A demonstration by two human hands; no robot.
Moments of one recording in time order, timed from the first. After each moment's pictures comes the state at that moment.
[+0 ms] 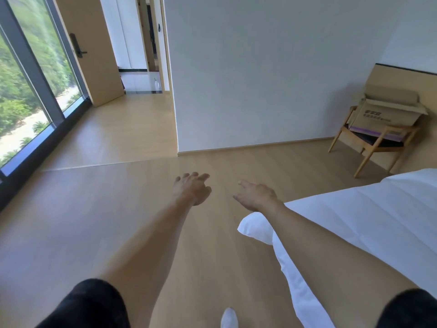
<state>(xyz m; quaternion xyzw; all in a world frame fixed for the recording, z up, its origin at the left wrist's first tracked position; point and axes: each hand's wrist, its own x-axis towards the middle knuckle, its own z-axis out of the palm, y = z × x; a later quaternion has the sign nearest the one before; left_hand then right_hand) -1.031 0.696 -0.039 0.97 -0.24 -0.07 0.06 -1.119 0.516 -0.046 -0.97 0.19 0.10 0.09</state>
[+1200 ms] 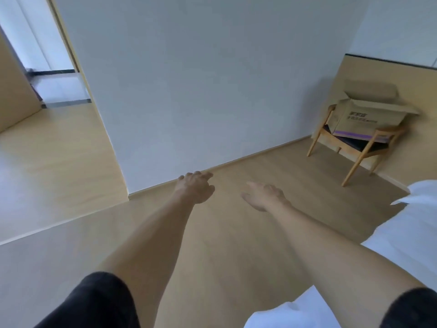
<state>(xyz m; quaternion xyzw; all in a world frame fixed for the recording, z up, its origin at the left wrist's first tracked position) -0.469 0.337 -0.055 0.92 -0.38 -0.10 0.02 -0.613 0.179 -0.066 -0.93 0.34 0.09 0.10</state>
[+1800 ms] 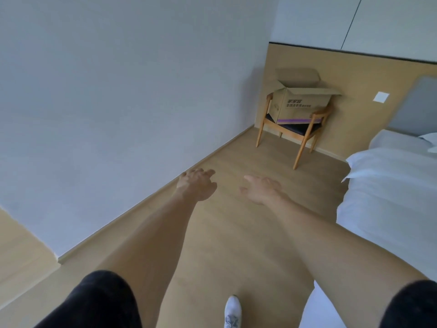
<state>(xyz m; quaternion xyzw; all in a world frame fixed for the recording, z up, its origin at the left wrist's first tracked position) -0.337 0.087 -0.053 0.83 -0.55 -0.10 -0.01 -0.515 -0.010 -0.062 -0.85 0.50 0.07 0.11</state>
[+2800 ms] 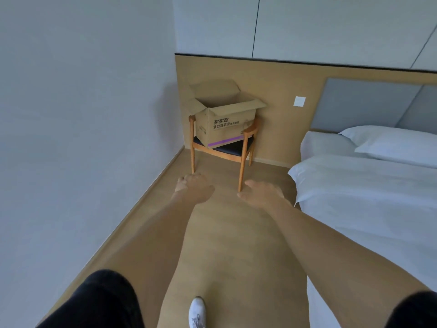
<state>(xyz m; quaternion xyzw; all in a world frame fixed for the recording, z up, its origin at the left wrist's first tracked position) -0.360 -0.459 -0.050 0.70 -0.71 -0.09 -0.02 -0.563 -0.468 -0.053 -0.74 0.66 0.06 0.15</state>
